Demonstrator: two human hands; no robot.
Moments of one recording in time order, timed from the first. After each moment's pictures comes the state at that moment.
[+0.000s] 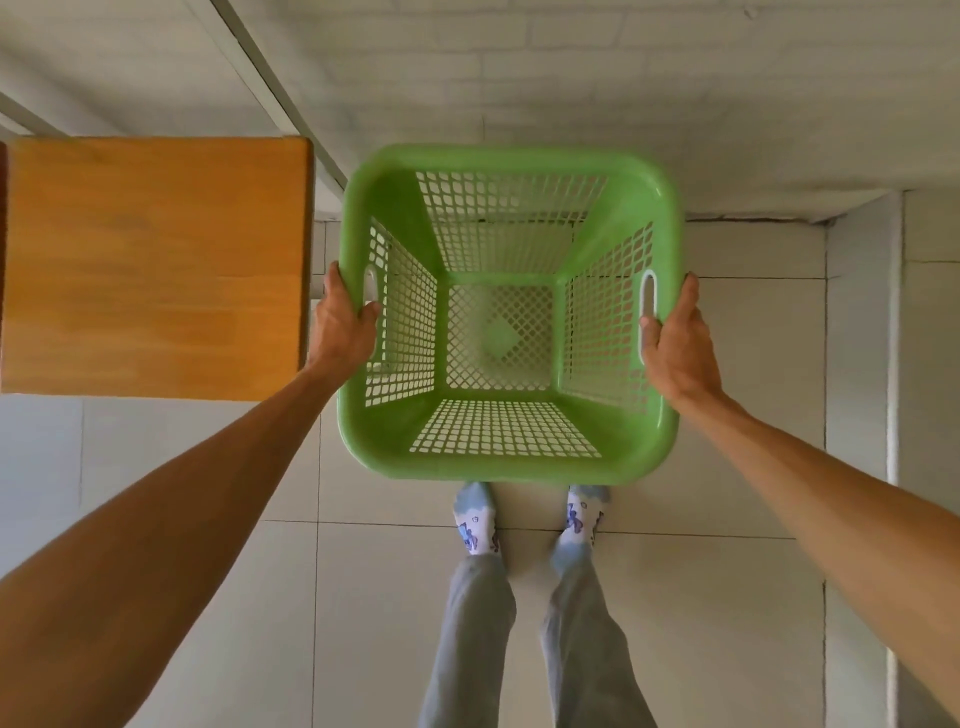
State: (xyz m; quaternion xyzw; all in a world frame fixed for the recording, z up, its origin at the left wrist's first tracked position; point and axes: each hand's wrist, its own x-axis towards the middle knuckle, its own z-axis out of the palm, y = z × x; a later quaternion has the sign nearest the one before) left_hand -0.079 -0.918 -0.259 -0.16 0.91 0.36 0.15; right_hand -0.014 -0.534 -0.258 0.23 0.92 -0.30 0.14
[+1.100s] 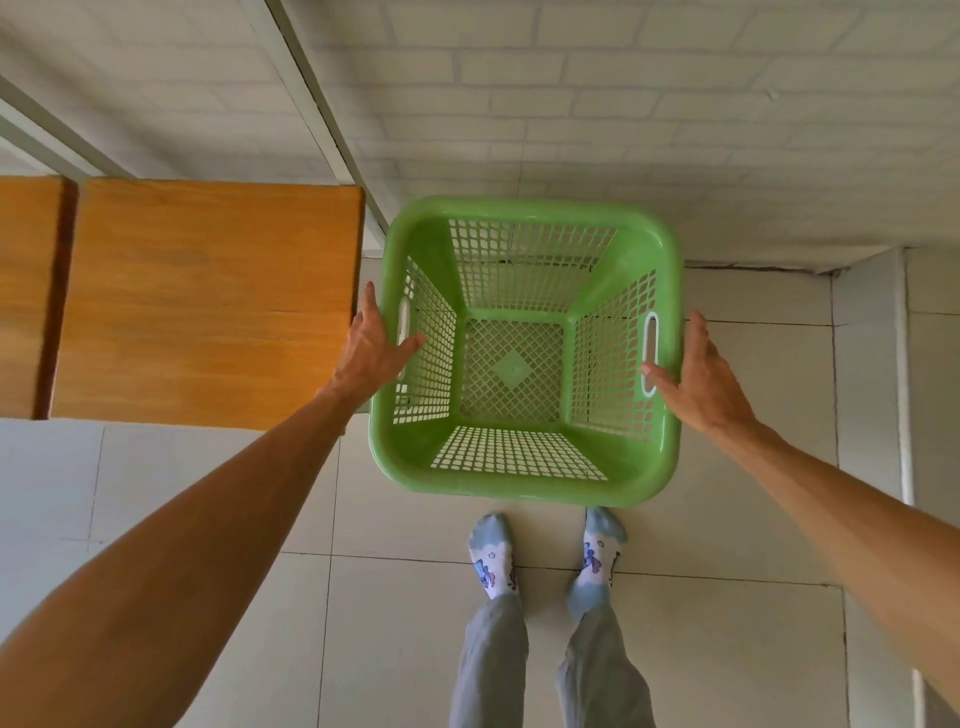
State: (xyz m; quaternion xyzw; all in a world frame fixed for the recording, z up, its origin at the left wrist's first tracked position) left_hand -0.102 -0.944 -0.244 -0.13 0.89 0.36 0.24; right_hand -0.031 -0.538 -0.239 0.15 0.93 -0.26 0.23
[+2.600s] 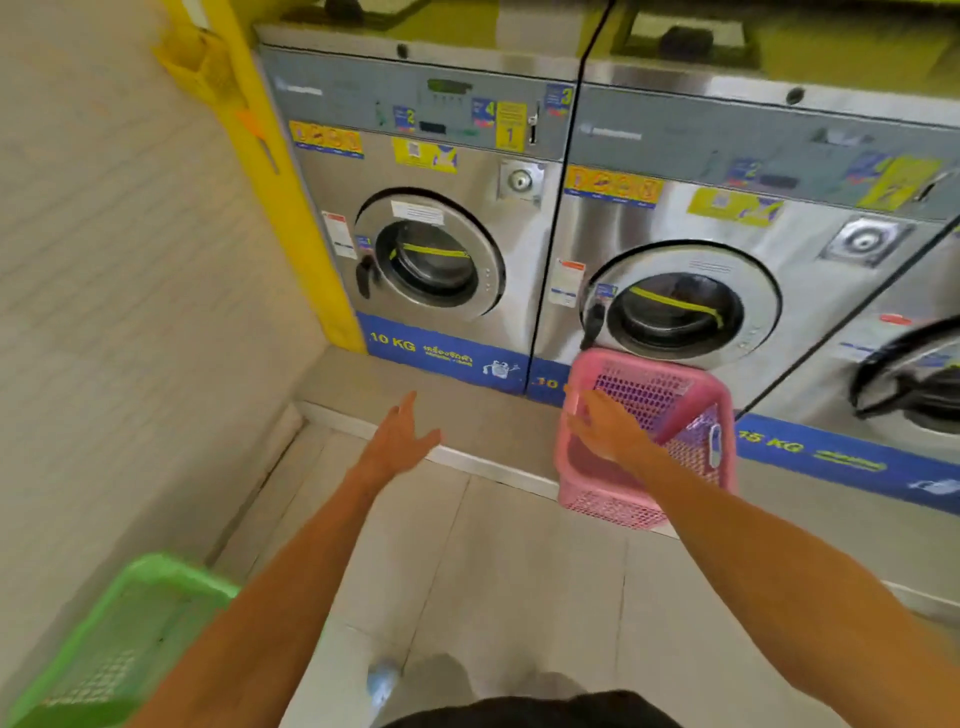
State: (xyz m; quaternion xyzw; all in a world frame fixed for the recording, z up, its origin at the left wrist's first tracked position) left_hand 0.384 -0.403 0.234 0.53 0.76 0.16 0.33; right_hand 0.695 -0.314 0.237 0.60 0.76 -0.27 0.01
